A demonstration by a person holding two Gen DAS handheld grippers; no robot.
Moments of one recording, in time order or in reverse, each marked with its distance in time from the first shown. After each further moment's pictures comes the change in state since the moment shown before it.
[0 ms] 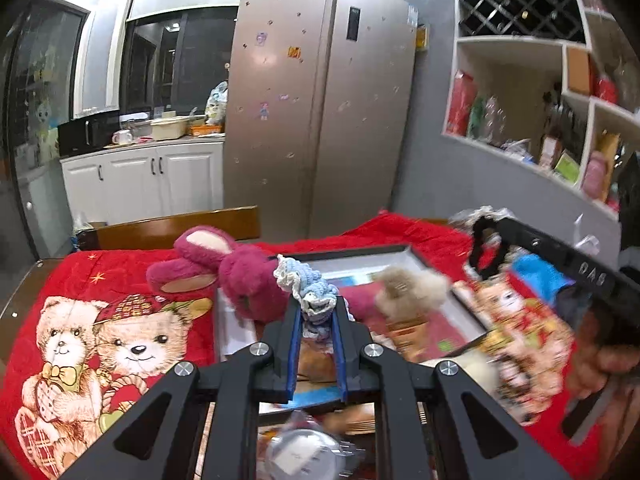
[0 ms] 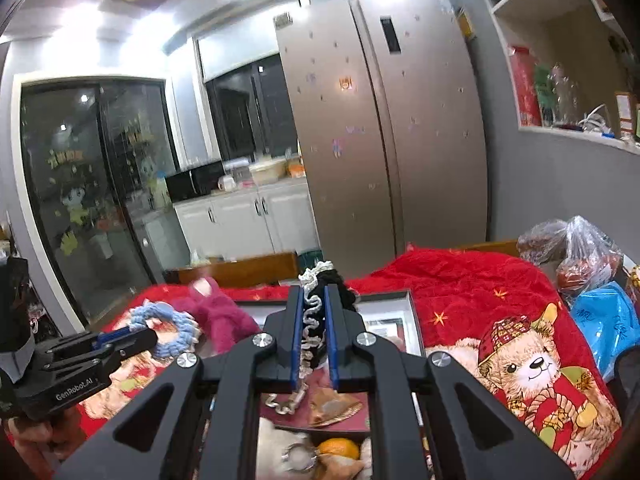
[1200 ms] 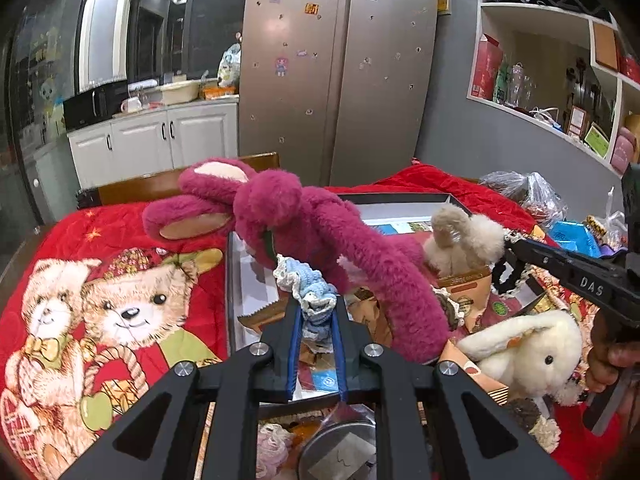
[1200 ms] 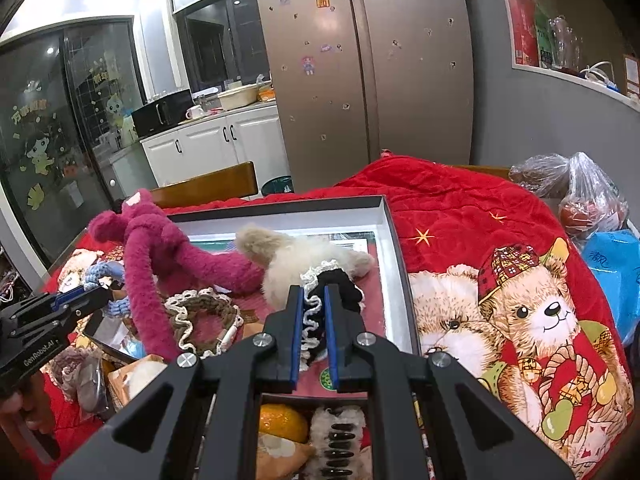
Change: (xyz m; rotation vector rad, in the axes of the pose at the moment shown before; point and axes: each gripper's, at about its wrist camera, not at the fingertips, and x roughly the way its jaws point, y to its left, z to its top) left arm 0.047 0.023 -0.030 -0.022 0.128 0.037; right arm 0.068 -0.025 -0.053 -0.012 0.232 -0.094
